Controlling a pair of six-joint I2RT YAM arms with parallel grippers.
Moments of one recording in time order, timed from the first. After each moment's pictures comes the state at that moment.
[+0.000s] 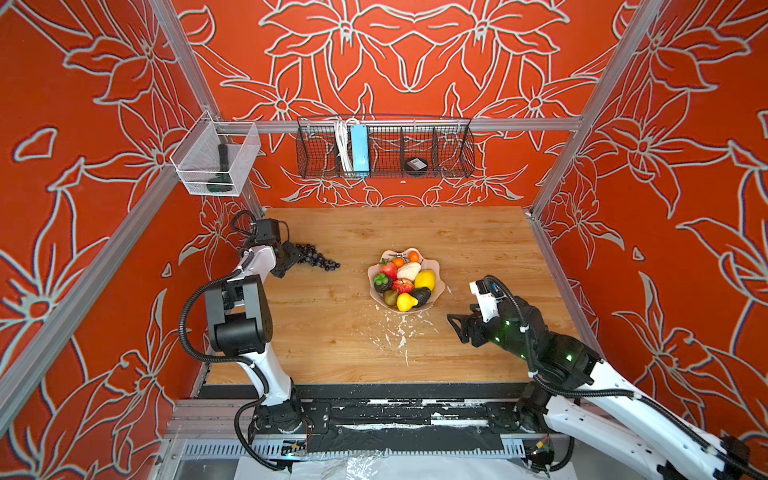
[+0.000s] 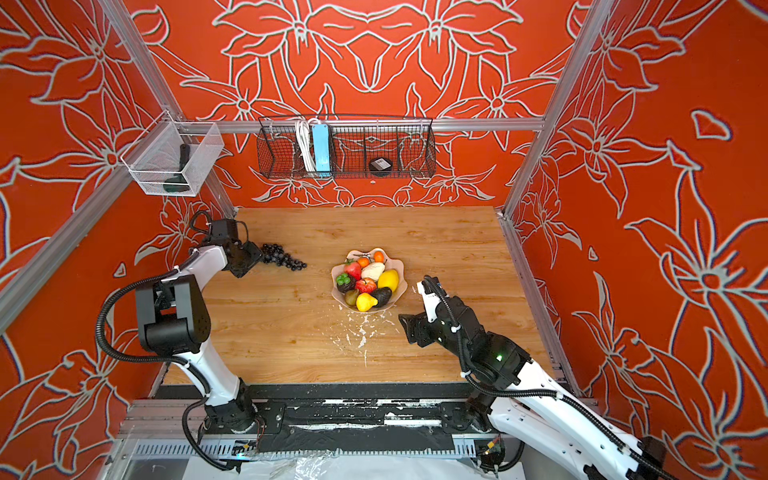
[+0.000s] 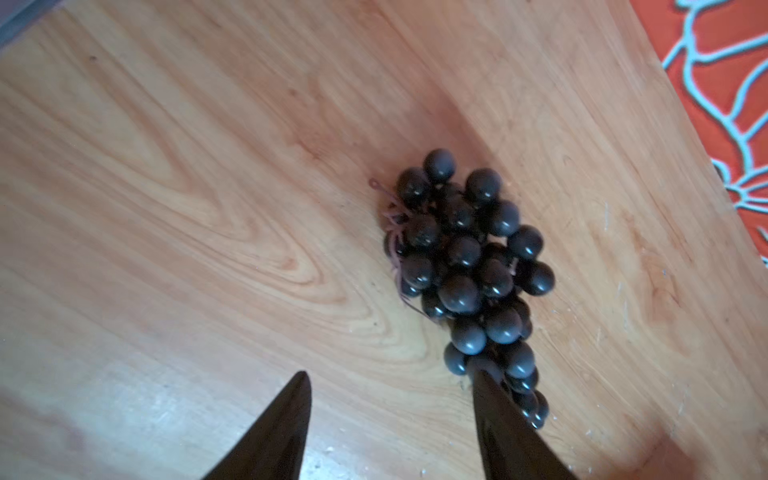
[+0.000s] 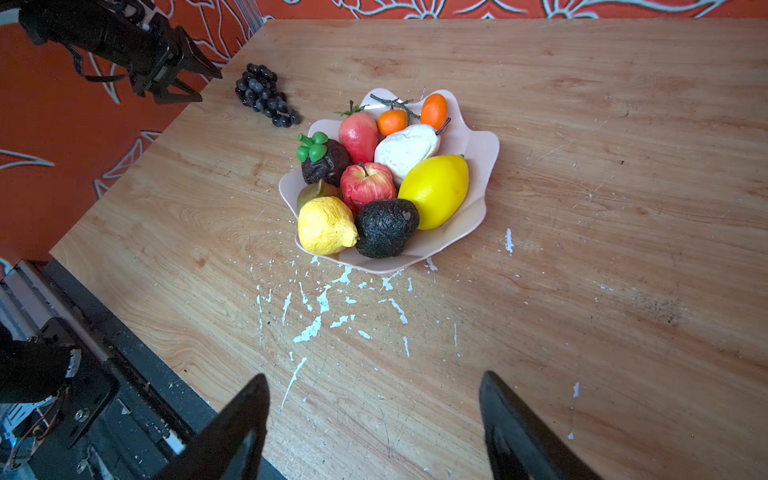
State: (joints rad) left arm 0.27 1.82 1.30 -0.49 0.09 -0.61; right arm 0.78 0.66 0.67 -0.57 0.09 0.38
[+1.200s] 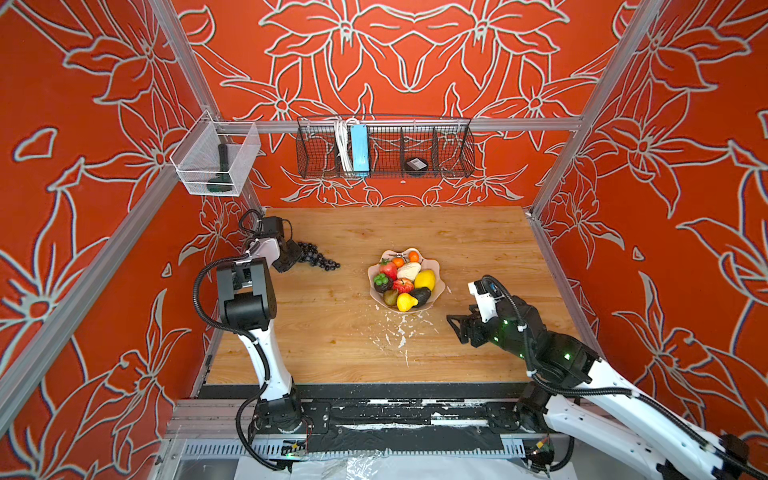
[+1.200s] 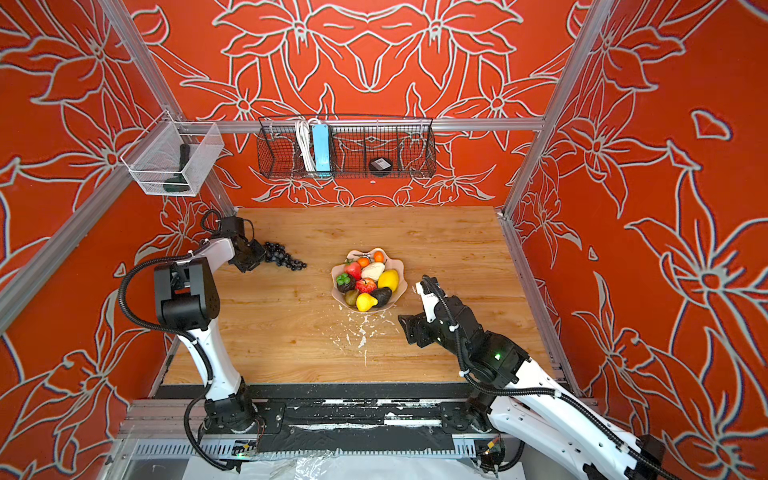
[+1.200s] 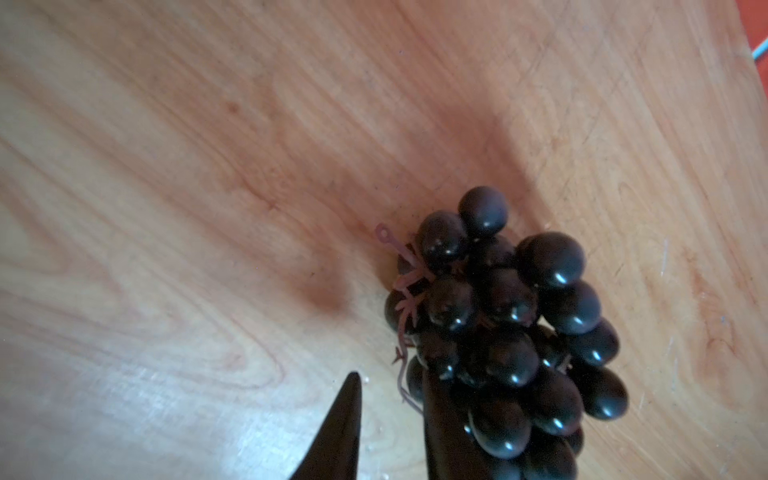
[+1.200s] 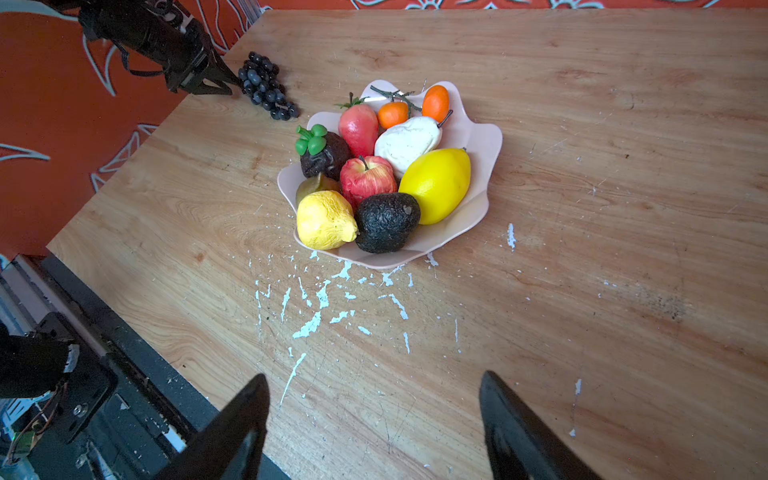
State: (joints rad) left arm 0.27 2.05 1.48 -0.50 0.12 -0.60; right arm 0.78 0.68 0.67 -0.57 0.08 0.38
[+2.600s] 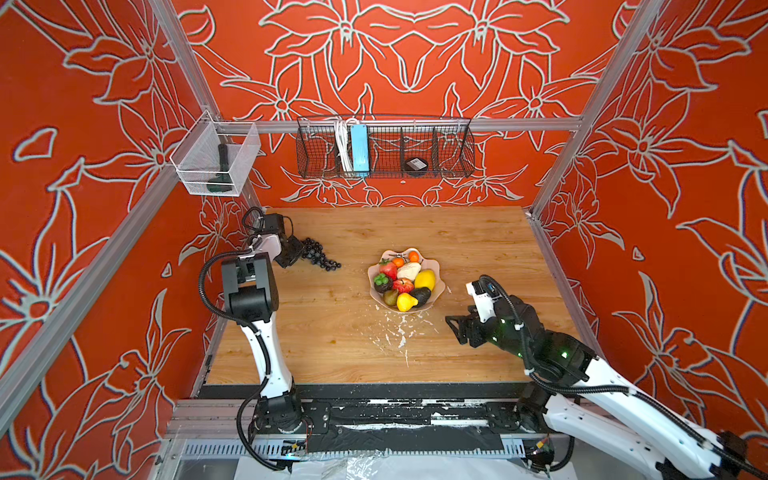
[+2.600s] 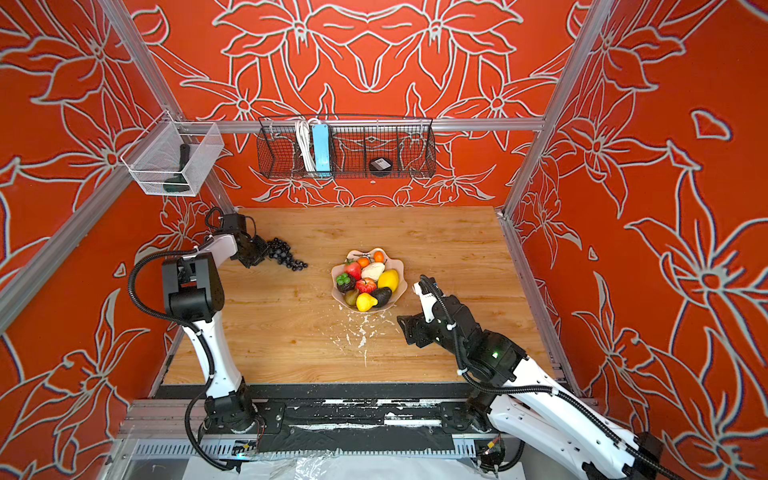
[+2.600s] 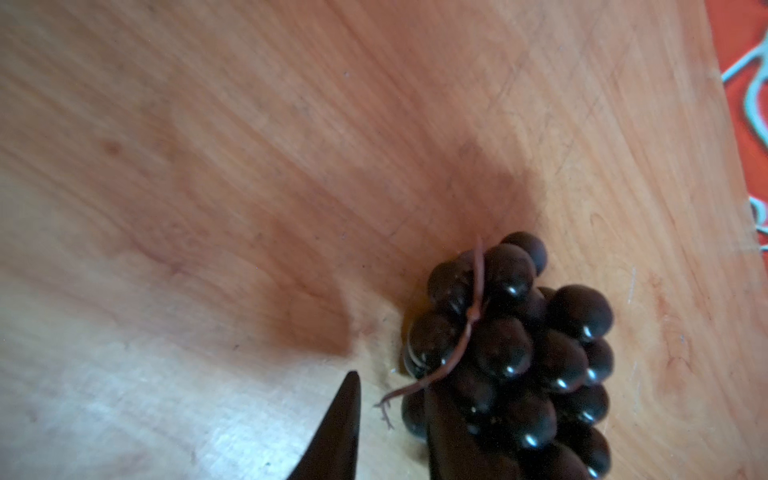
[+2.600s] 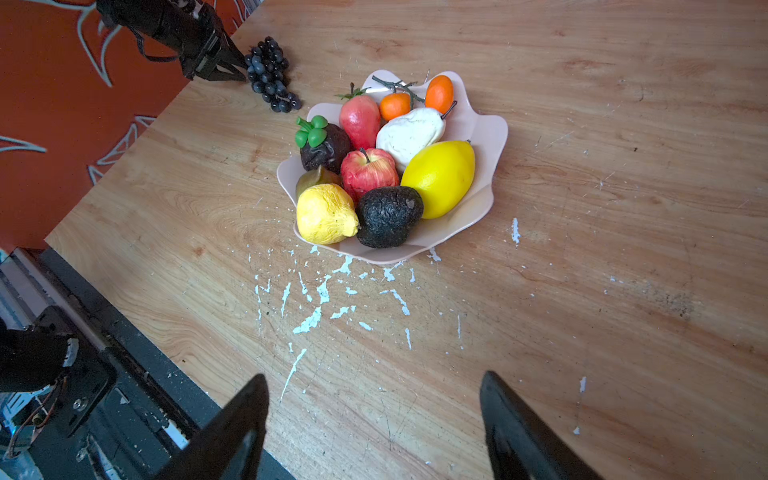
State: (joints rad) left arm 0.27 2.14 1.57 -0.48 0.20 -0.65; right arm 0.78 0.69 0.67 -0.58 0.07 0.38
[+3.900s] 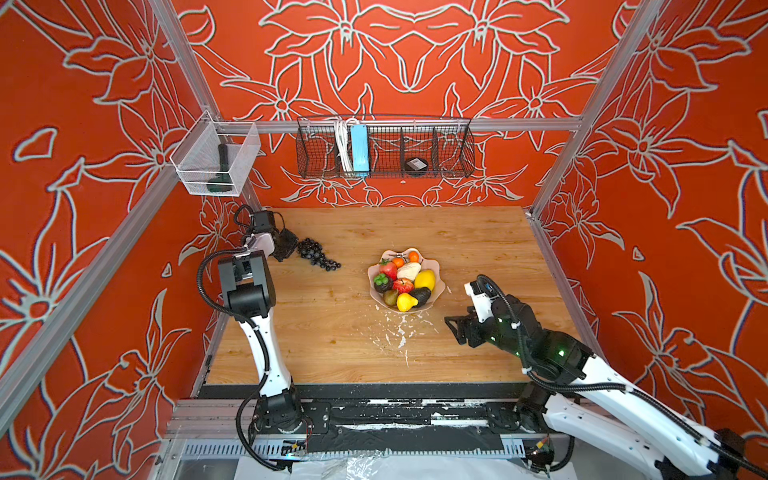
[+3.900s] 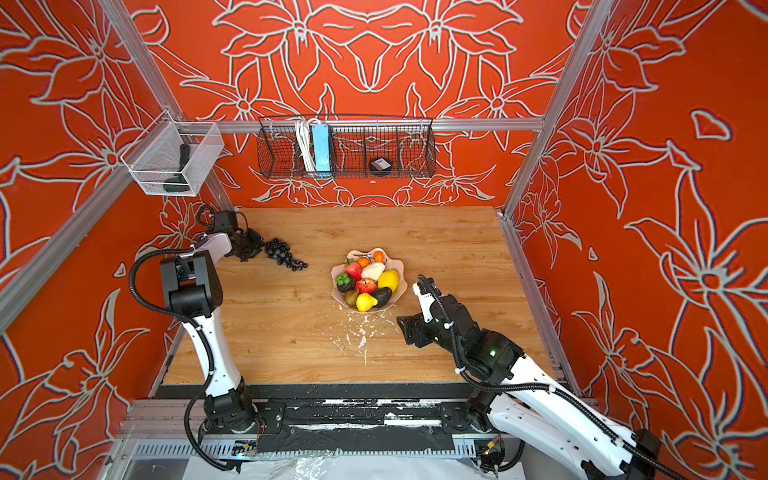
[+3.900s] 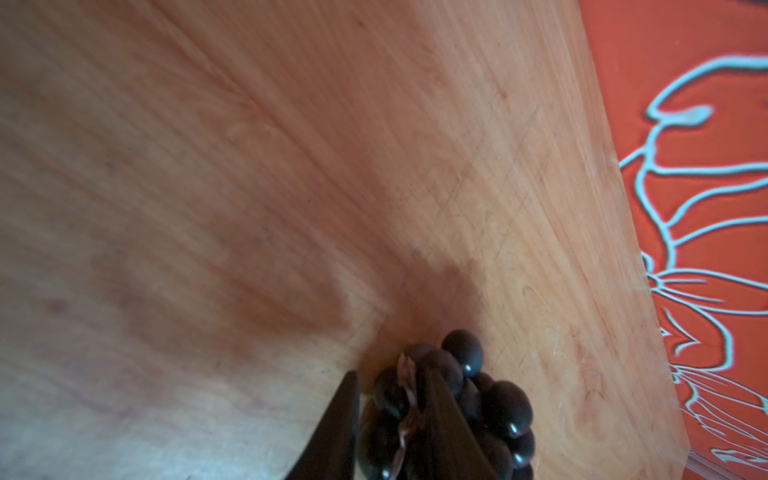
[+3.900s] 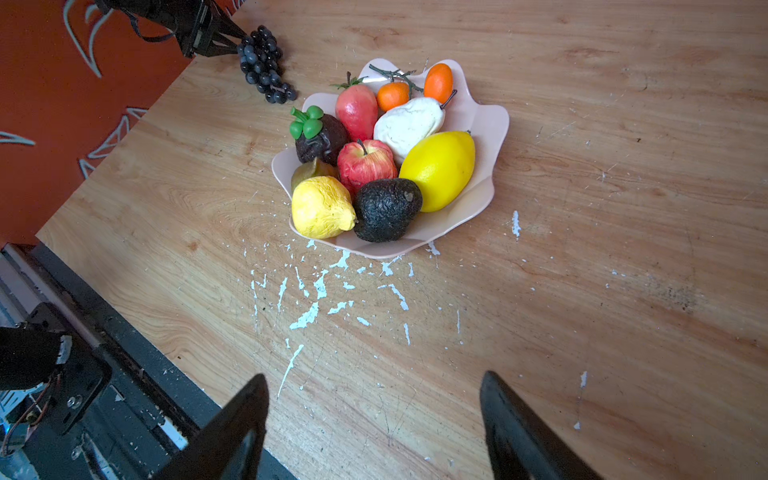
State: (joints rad) left arm 0.33 2.23 1.69 -0.42 0.31 -0.71; right arm 0.78 0.71 0.67 -0.58 0.07 0.39
